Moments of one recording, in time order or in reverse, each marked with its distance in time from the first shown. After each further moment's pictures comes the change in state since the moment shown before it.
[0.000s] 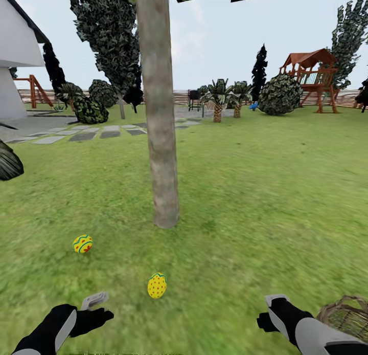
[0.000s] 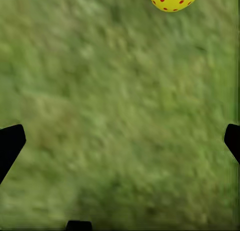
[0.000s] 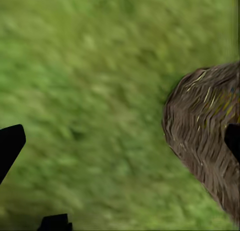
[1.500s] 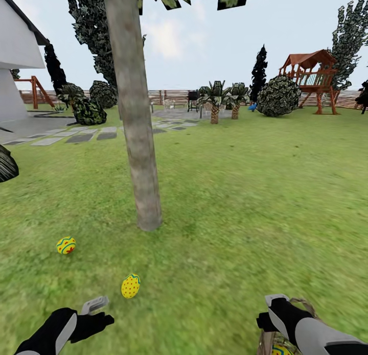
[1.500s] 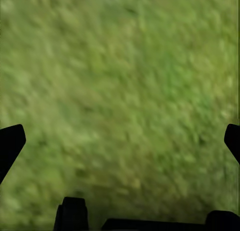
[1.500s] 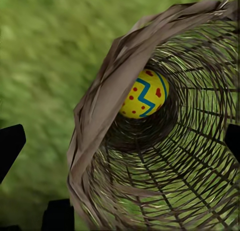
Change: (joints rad) left arm 0.000 -0.004 0.003 0.038 0.009 -0.002 0.000; right arm 0.000 0.000 0.000 -0.002 -0.004 0.000 0.002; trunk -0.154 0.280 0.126
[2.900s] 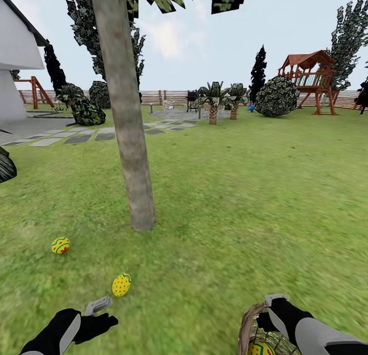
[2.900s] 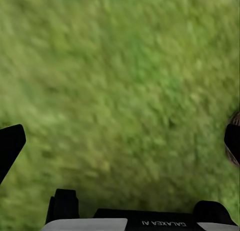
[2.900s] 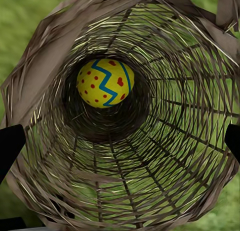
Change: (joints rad) left arm 0.000 -0.021 0.000 0.008 0.002 0.000 -0.001; right arm 0.000 0.000 0.000 0.000 -0.001 0.000 0.000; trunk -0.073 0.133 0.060
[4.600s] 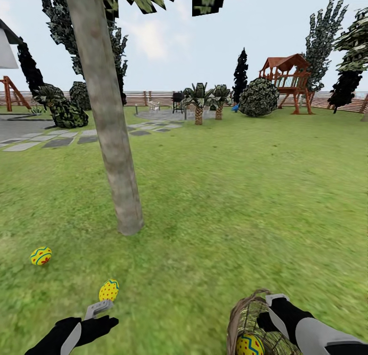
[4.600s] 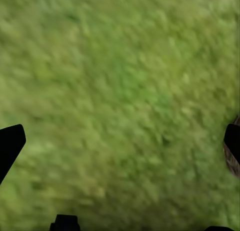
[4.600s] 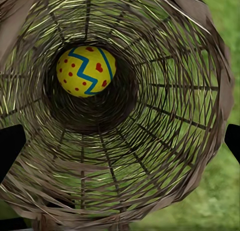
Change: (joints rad) left arm 0.000 -0.009 0.003 0.084 -0.003 -0.185 -0.001; right arm 0.000 -0.002 -0.001 -0.002 -0.002 0.004 0.002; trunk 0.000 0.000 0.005
